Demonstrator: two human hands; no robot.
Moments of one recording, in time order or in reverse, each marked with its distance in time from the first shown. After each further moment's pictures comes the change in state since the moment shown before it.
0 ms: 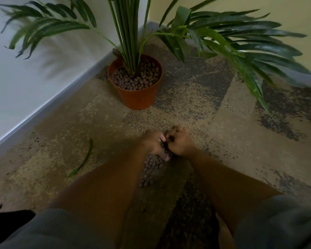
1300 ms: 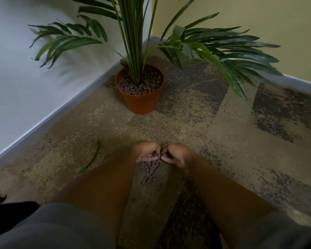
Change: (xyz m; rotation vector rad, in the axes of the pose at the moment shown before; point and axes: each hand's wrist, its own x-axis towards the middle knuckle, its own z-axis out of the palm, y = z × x) left_hand -0.046 -0.012 0.003 -0.841 -0.108 -0.230; right_hand -0.035 -0.040 0.005 1.164 -0.276 0.600
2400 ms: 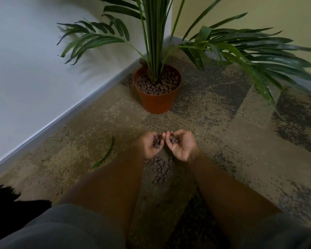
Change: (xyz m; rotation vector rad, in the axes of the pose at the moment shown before) left_hand -0.002 0.007 -0.034 -0.889 0.008 -0.013; right_hand 0.000 -0.027 0.031 0.824 -0.257 -0.032
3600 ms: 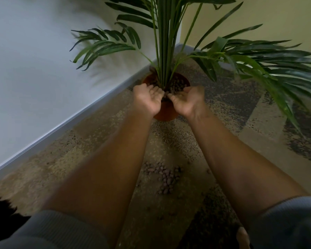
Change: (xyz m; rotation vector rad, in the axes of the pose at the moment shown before) left_hand -0.054 0.123 0.071 -0.496 -0.260 0.472; right_hand 0.004 -0.071 0.148 0.066 -0.089 -0.238
